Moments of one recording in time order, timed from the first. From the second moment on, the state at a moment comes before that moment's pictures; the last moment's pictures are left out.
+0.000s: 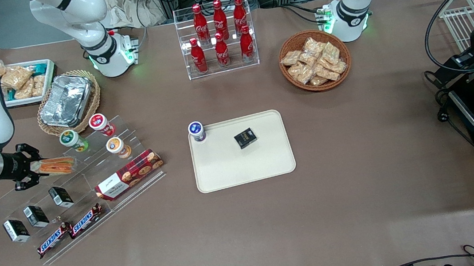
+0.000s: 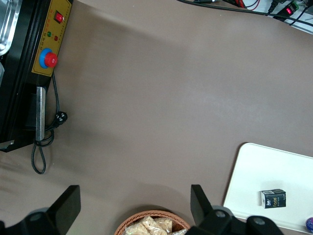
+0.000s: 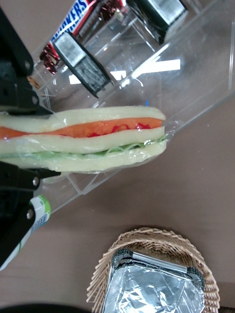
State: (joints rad) arm -0.14 0.21 -0.11 -1.89 0.06 1.89 1.35
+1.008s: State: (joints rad) arm -0.13 0.17 -0.09 -1.59 0.06 1.68 0.57
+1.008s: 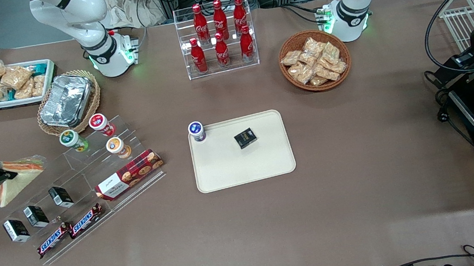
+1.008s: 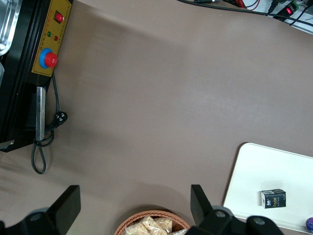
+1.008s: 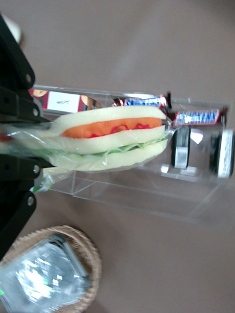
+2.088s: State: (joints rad) arm 0.36 0.22 0.01 -1.56 -0.02 1.75 -0.28
